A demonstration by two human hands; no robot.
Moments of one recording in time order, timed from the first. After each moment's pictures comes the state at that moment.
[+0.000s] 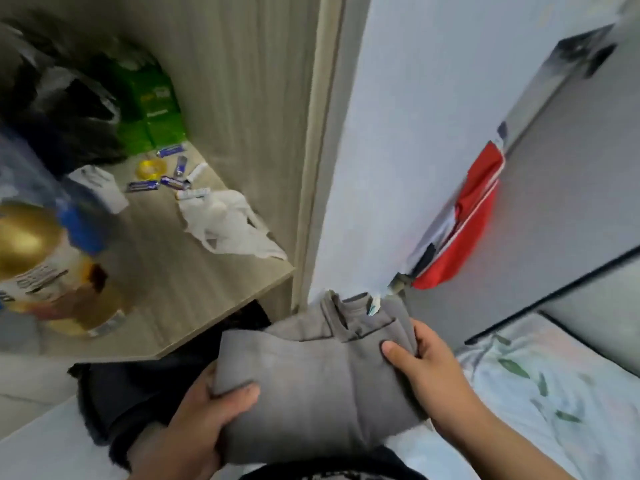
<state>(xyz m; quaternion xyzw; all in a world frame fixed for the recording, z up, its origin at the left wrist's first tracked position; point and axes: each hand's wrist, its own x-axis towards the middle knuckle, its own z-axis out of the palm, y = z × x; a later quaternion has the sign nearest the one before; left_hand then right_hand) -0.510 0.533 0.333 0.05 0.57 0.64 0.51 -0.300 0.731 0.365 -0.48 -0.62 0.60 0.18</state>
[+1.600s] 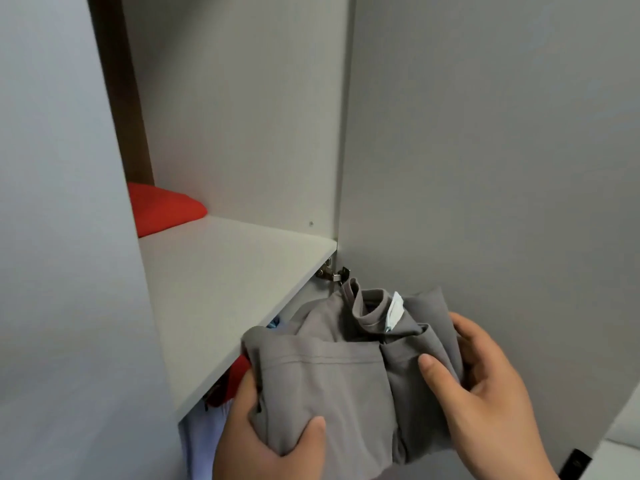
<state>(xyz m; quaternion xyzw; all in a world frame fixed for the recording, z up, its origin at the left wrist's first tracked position) -0.353 1.125 0.542 0.53 0.57 0.62 -0.08 -0.160 1.180 0.548 -0.42 -0.59 0.31 0.62</state>
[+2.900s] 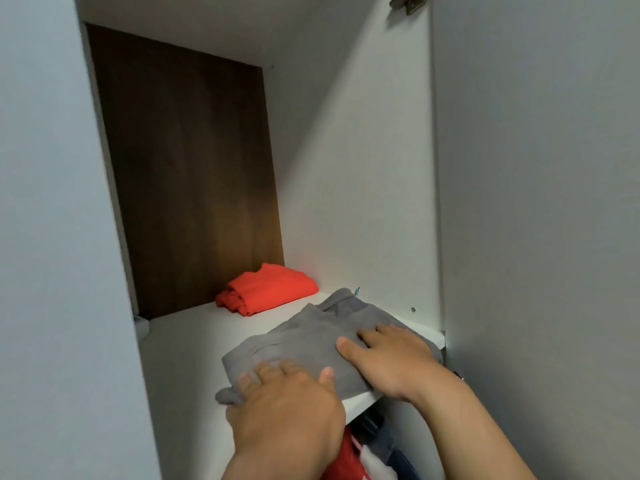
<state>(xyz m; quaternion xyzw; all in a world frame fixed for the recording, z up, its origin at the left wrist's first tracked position) -0.388 1.222 0.640 0.33 0.94 0.10 0.02 -0.318 1.369 0.627 -0.39 -0.90 0.13 0.14</state>
